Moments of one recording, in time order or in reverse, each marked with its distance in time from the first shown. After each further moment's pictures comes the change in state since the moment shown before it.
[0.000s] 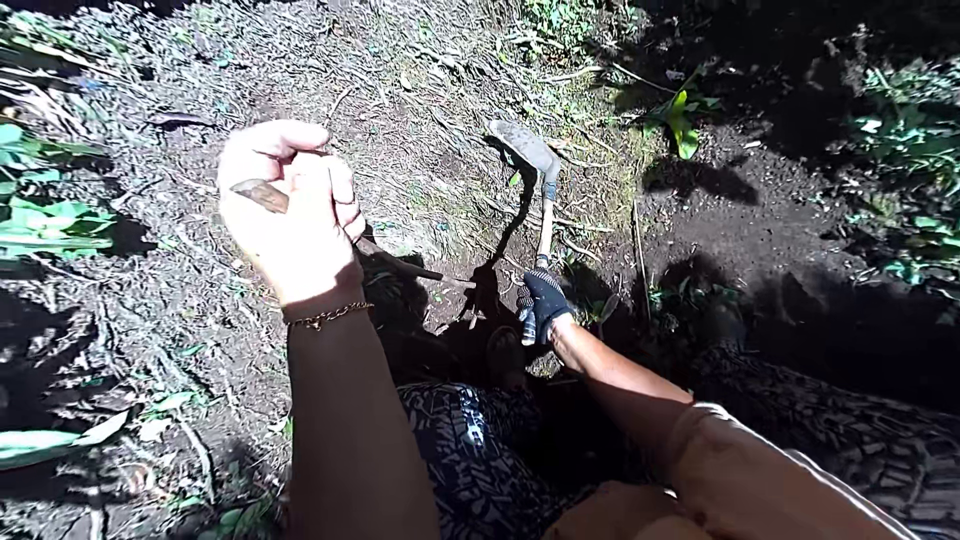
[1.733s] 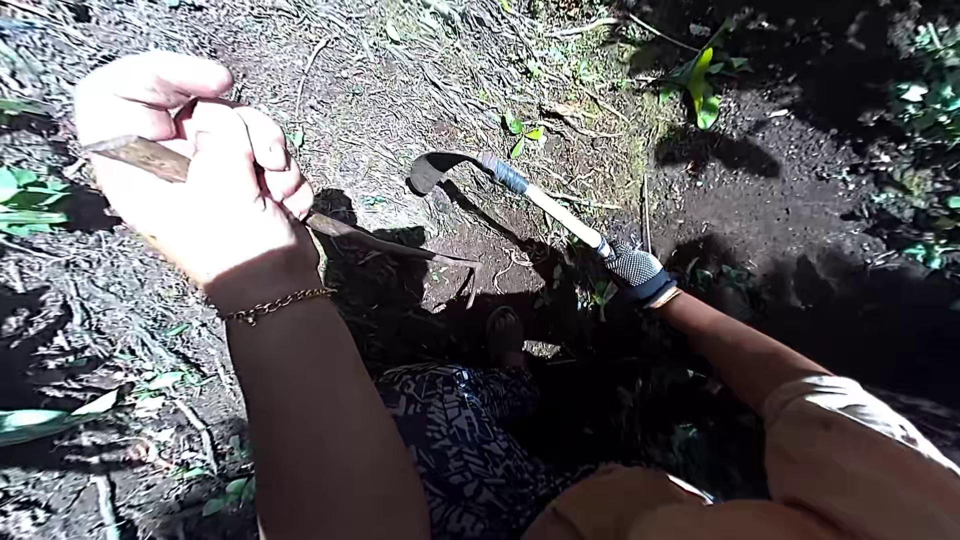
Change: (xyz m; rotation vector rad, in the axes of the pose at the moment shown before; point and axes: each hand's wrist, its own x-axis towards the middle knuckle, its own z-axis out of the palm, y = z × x) left_hand 0.014 -0.015 -0.024 -0.004 0.076 -0.053; right_hand 0.041 -0.013 -0.165 -1.446 0.053 -0.514
